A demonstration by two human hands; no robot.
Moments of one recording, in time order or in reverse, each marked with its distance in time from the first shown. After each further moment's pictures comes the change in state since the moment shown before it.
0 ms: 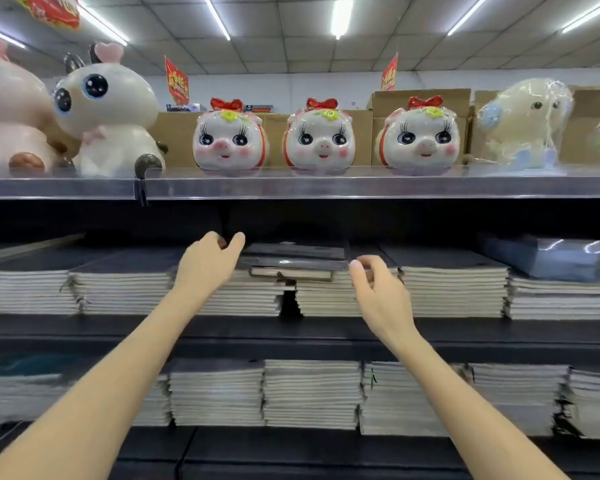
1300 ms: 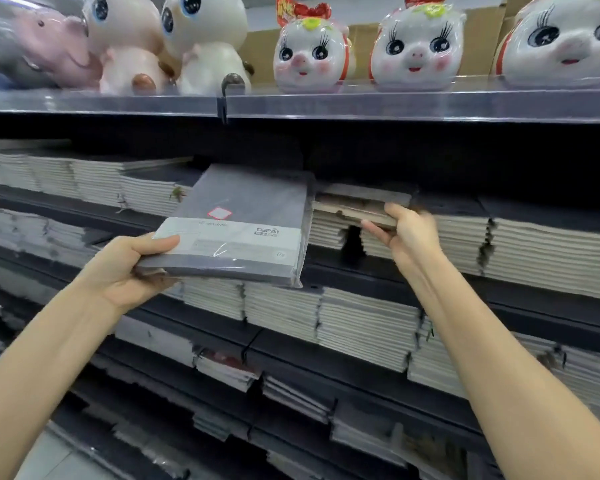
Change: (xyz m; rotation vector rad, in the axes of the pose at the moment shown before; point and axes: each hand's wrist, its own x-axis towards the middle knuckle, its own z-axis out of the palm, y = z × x) left_hand -0.131 -0.083 -0.101 -1.199 -0.116 -0.558; right_hand 0.037 -0.006 0.046 1.170 -0.251 0.573
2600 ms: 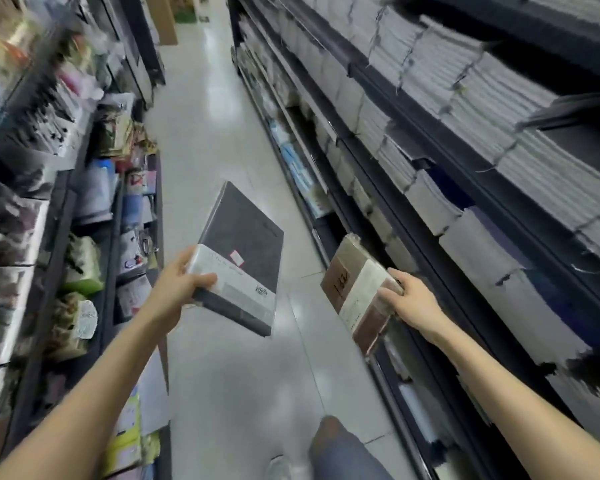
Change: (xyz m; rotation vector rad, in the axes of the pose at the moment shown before) left_hand -0.195 0.010 -0.661 0.357 1.096 -0.120; right_hand -0.179 0.618 0.426 -1.248 -1.158 0.301
